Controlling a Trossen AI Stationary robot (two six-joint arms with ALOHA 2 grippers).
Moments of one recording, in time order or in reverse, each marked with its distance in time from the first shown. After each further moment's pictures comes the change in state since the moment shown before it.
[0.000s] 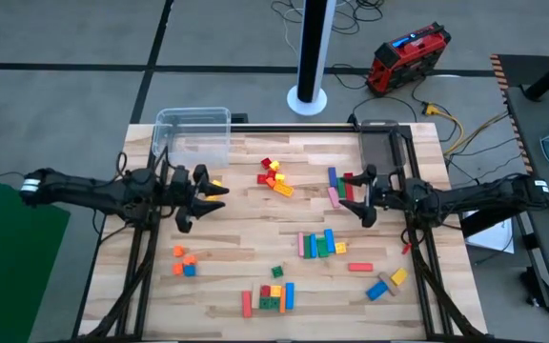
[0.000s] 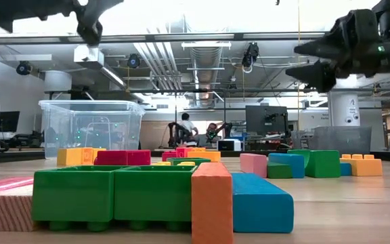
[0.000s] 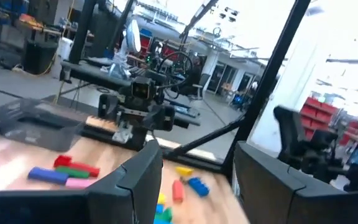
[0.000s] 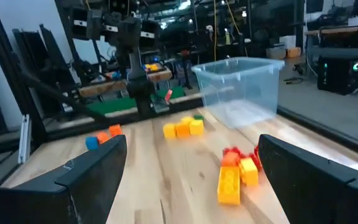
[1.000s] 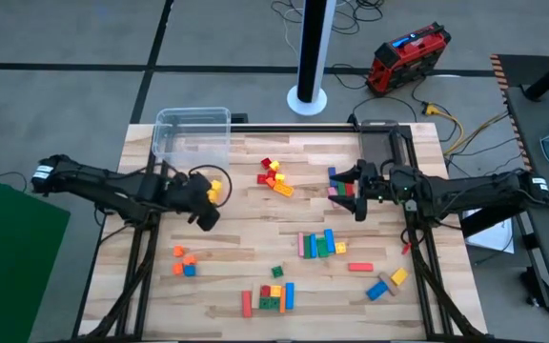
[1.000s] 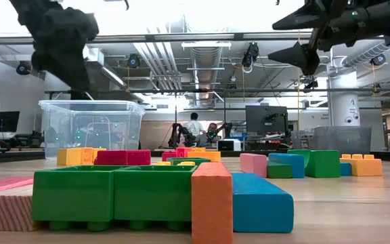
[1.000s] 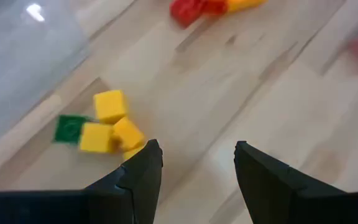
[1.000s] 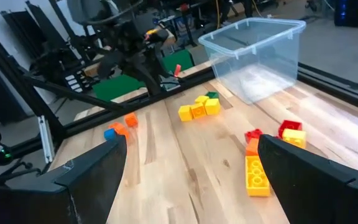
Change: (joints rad) left arm -0.102 0.368 0.418 -1.328 -0.418 -0.485; right arm -0.016 0.079 0.343 -0.476 -0.058 0.172
